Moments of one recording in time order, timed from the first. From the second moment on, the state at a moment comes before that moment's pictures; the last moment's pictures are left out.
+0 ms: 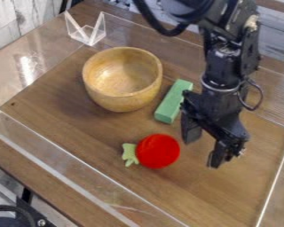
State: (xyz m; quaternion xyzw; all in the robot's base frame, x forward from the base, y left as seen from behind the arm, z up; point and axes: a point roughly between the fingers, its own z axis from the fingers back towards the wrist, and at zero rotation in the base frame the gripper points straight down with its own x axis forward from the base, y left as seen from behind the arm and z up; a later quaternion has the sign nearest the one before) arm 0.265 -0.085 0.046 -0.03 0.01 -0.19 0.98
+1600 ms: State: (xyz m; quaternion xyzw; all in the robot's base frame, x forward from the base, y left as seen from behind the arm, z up) arm 0.229 -0.049 0.018 0.01 0.00 -0.28 0.96
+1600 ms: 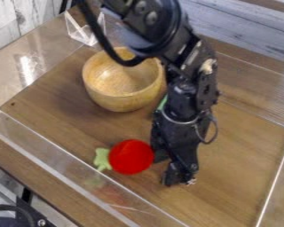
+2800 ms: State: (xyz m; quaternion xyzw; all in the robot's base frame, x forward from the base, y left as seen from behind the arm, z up) arm 0.216 -0.081 0.101 0.13 0.00 -0.38 0.92
